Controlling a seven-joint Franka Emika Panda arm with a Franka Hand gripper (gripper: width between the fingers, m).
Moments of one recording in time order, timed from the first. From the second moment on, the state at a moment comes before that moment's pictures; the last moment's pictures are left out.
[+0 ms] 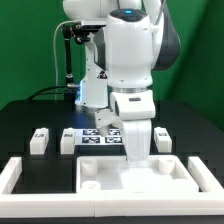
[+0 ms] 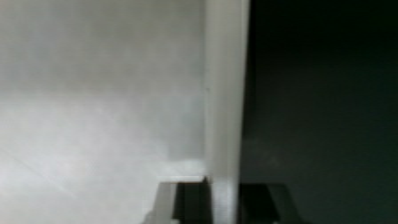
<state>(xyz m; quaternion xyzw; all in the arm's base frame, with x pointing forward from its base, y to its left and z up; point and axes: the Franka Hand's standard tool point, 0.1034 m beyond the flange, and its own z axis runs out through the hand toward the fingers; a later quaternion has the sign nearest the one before) 0.521 0.019 0.019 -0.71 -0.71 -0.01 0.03</state>
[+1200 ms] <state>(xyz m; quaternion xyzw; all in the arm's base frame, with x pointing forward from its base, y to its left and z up) 0.524 0.038 0.018 -0.72 -0.69 -0.01 0.04</state>
